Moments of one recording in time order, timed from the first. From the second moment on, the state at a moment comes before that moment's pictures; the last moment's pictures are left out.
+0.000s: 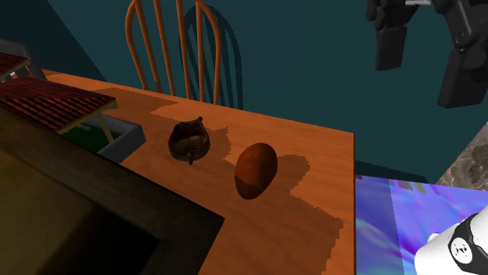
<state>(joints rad) -0.02 -0.77 0.01 -2.44 0.08 1.44 -0.13</state>
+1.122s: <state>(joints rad) 0.17 -0.28 -0.35 -2.37 -0.02 1.81 -1.19</state>
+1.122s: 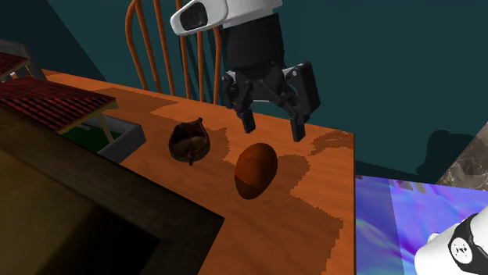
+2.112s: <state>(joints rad) 0.23 -0.06 -0.38 -2.37 0.06 2.00 -1.52</state>
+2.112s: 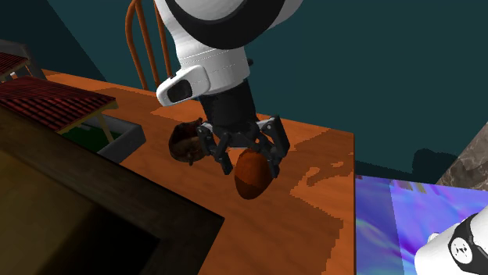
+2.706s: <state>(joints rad) 0.23 -0.06 -0.38 -2.37 0.06 2.00 -1.52</state>
